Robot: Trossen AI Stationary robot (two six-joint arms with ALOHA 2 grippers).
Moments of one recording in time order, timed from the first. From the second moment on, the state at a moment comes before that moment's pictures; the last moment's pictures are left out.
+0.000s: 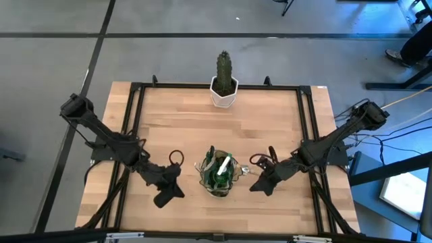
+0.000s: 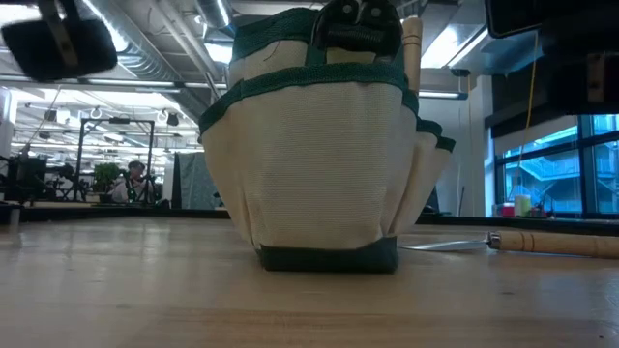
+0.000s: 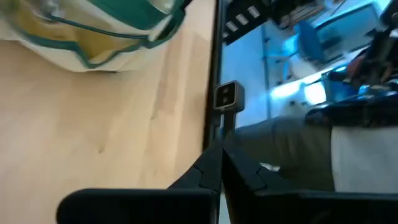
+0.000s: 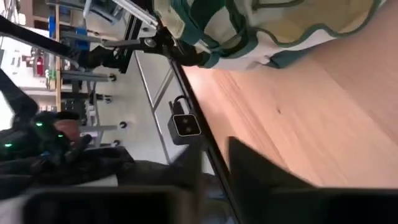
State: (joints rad) left arm -0.61 1.23 0.70 -0.01 -0.07 -1.01; right arm 0.59 1.28 0.66 0.07 0.05 1.38
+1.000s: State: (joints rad) left arm -0.63 1.70 0.76 0.31 -0.34 -1.09; right arm 0.59 1.75 1.05 -0.09 0.23 1.14
